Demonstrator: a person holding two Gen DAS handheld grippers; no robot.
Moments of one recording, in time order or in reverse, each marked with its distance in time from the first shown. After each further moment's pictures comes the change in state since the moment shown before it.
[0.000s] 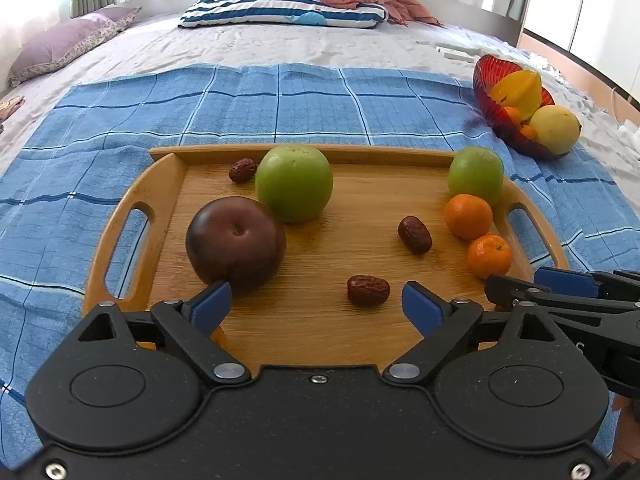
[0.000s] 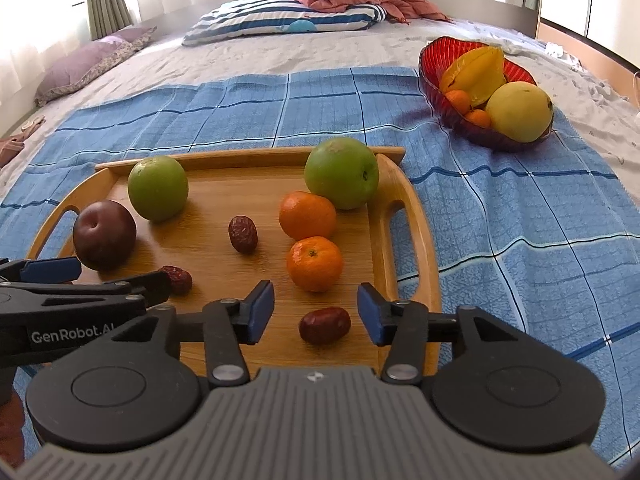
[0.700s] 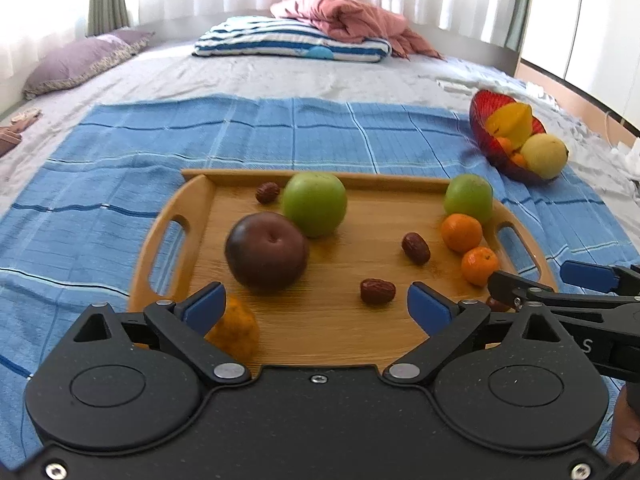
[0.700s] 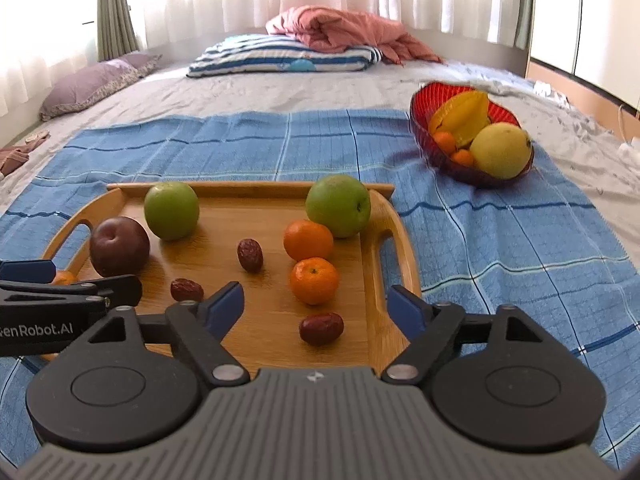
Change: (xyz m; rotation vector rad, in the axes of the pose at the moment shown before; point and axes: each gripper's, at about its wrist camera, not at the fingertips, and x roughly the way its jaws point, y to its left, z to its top) left arm -0.046 0.016 -0.015 -0.020 -0.110 0.005; right arm -0.035 0.009 -0.012 -0.036 -0.134 -0.029
